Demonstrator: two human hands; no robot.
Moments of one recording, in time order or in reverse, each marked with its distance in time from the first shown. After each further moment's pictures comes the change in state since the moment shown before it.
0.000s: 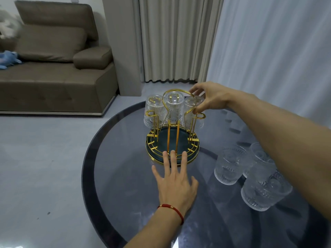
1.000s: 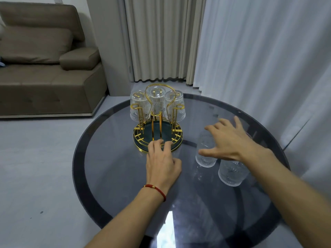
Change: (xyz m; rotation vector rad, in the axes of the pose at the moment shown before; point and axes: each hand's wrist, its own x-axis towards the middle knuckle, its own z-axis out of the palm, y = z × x) left_hand -0.014 0.018 -0.049 -0.223 0.211 0.054; right_hand -0.184 0.027 0.072 -0.570 0.000 0.214
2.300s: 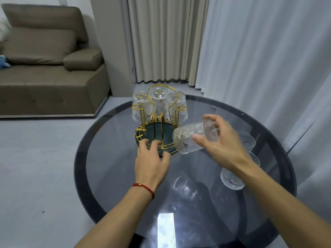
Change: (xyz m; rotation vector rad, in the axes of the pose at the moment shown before) left_hand 0.008 -0.025 -0.019 -0.204 0.046 -0.160; right_hand -0.036 -0.047 -0.015 0.987 0.389 0.084
